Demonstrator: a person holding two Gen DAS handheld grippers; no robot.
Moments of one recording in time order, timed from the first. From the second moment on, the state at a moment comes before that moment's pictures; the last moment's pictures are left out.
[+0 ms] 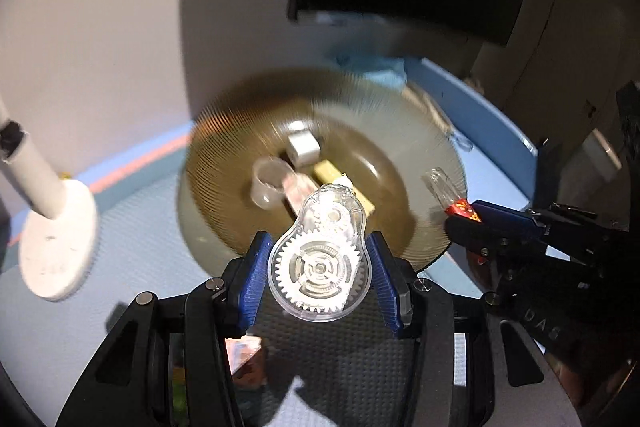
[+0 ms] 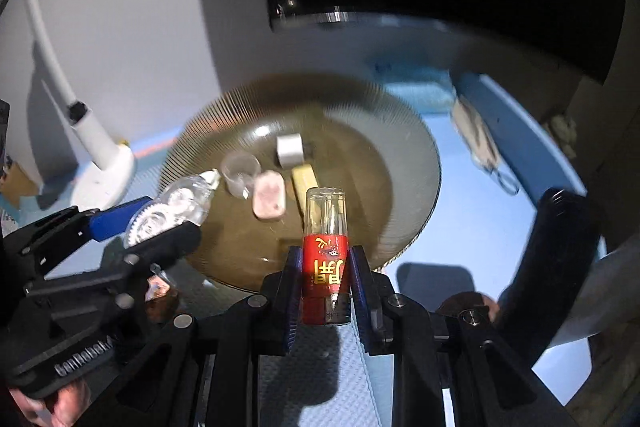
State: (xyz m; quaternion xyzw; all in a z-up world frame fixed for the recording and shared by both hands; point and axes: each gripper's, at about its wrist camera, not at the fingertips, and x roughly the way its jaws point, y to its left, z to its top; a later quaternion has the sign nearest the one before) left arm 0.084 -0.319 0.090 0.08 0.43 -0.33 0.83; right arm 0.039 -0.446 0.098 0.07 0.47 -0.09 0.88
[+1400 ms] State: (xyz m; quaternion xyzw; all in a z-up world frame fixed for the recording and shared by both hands) left arm 0.012 0.018 0.014 -0.08 0.43 -0.08 0.89; right arm -0.034 -0.336 0.038 0.12 0.41 0.06 0.90
